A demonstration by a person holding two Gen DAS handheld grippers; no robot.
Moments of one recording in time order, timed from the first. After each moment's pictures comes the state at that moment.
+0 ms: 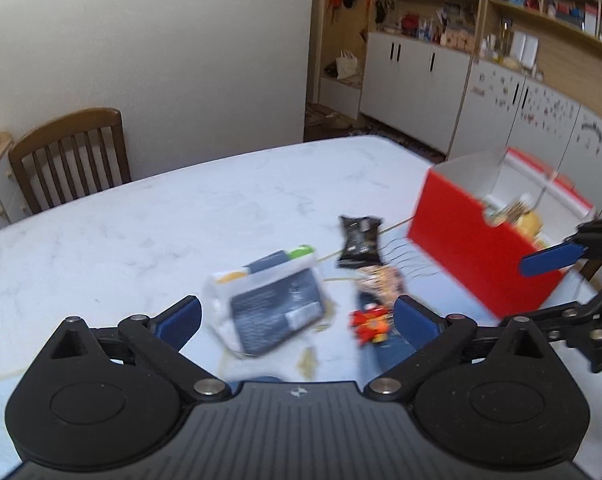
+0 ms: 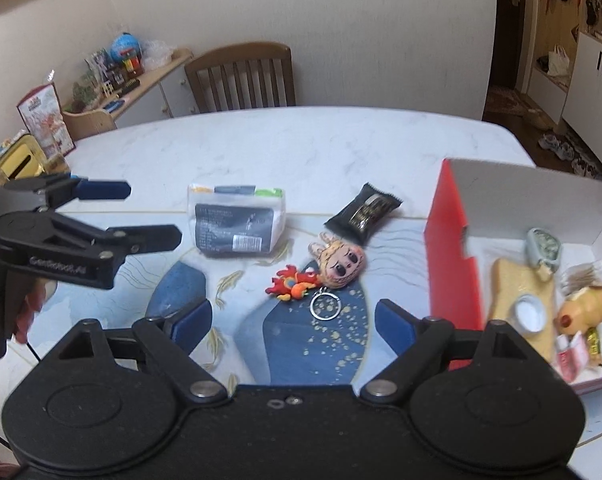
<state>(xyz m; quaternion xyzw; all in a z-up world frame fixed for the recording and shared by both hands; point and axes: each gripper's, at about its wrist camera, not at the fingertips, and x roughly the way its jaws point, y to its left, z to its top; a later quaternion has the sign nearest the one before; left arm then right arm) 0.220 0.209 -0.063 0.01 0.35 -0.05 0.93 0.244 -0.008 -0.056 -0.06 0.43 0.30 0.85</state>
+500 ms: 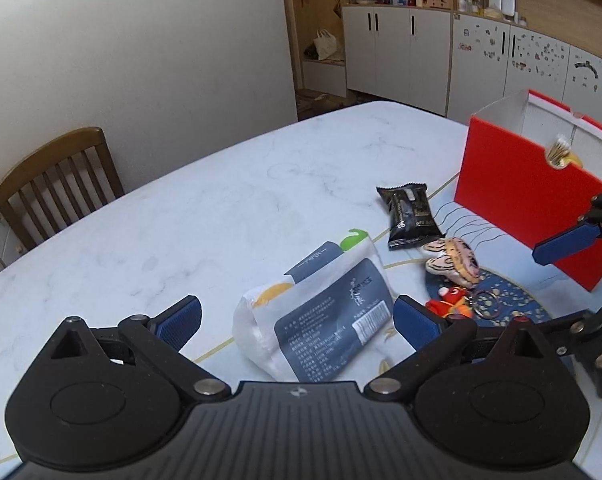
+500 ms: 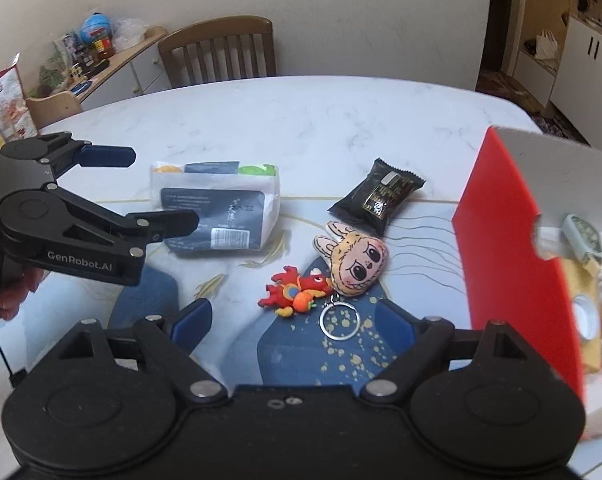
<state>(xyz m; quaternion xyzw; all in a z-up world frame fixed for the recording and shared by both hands) 0.273 0.228 -0.111 0.09 0.36 -0.08 0.93 0.276 0.038 -0.109 -0.07 0.45 0.27 0.85</state>
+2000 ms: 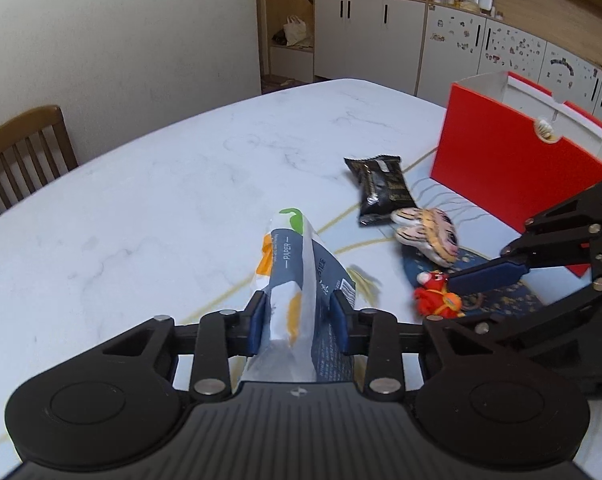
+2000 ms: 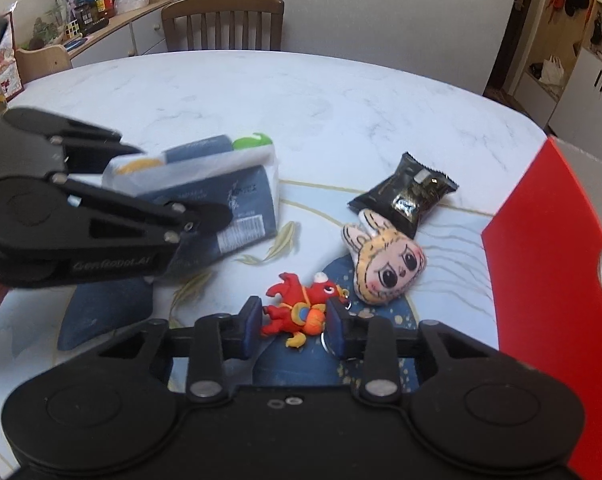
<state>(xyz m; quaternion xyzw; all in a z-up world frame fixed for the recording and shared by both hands) 0.280 0.216 -0.148 0.06 0.38 -0.13 0.91 0.281 0.076 -0.141 -0.14 0.44 0.26 0.85</state>
